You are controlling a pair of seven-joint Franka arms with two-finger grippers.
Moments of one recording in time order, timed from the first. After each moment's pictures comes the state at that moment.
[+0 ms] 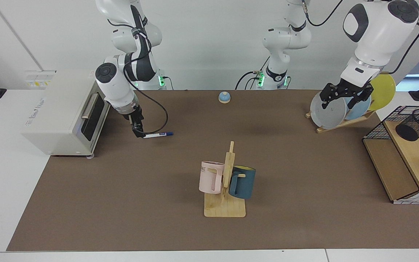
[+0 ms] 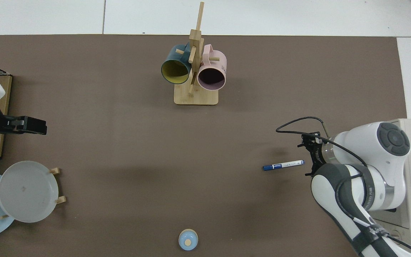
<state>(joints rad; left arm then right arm) -0.03 -0.04 0.03 -1.73 0.01 1.71 0.07 0.19 -0.02 -0.09 -2.32 0.15 2.22 1.42</state>
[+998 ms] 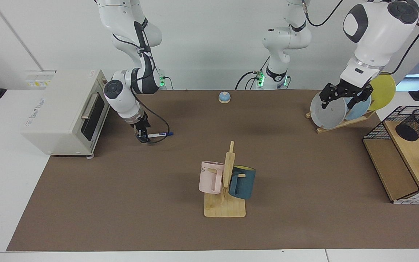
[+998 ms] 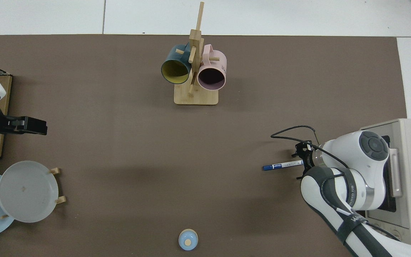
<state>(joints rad) -0.03 -0.04 0.03 -1.74 0.01 1.71 0.07 0.19 0.06 -0.09 -2.40 0.19 2.33 1.44</state>
